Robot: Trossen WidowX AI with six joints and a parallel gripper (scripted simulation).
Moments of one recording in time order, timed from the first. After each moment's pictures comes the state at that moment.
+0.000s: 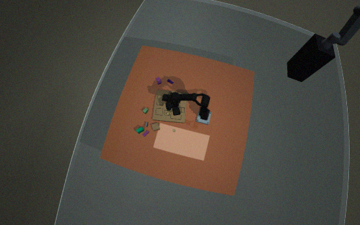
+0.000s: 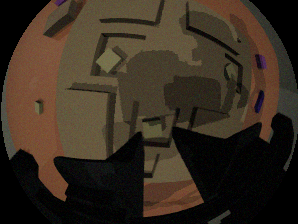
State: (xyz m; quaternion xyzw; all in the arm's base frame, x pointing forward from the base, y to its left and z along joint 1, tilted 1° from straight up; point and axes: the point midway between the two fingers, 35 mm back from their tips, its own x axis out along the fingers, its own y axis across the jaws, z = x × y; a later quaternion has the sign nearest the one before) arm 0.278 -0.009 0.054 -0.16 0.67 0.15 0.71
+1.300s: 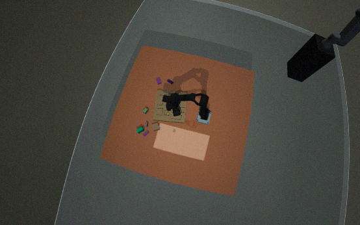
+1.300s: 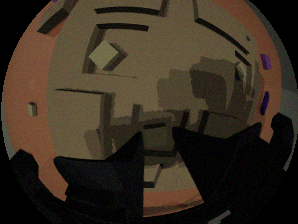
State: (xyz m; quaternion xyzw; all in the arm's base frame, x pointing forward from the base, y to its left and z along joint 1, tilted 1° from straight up) arm 0.278 -0.009 0.034 -0.16 0.68 0.15 0.70
